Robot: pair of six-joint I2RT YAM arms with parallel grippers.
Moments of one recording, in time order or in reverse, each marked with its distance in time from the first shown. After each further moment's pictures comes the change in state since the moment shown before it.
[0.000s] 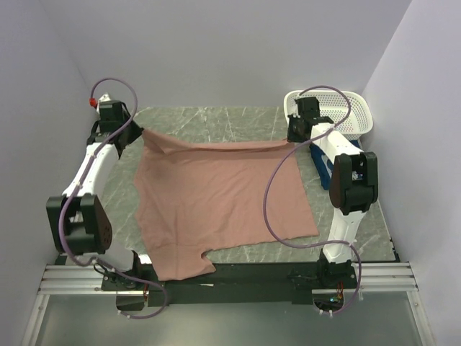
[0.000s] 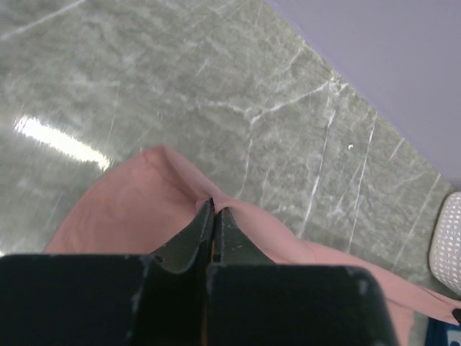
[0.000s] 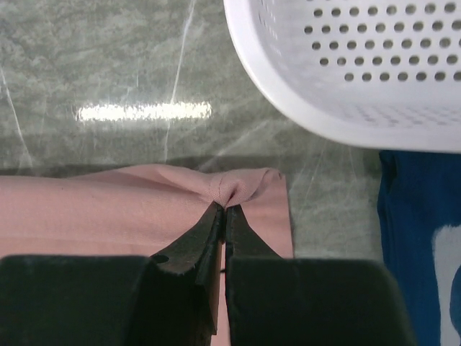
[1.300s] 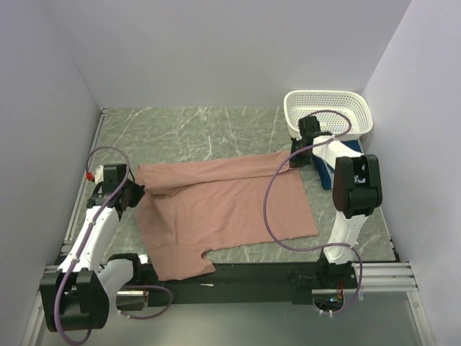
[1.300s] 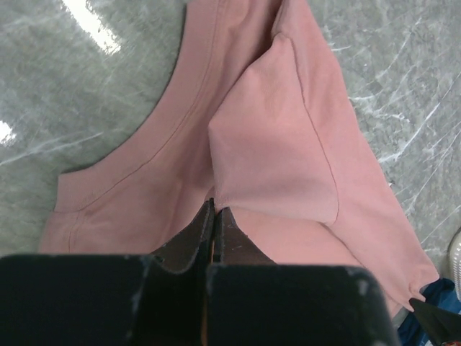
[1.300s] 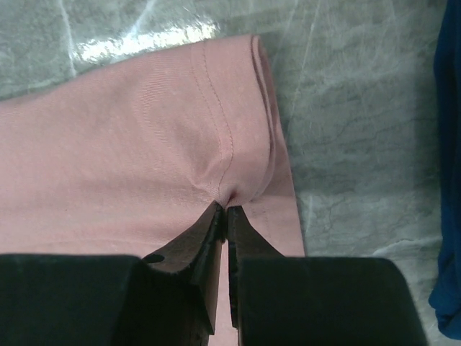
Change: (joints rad) left arm -0.003 -0.577 -0.661 -0.193 -0.045 -0.349; right arm -0.025 -0.055 -0.235 -0.071 -0.048 0.109
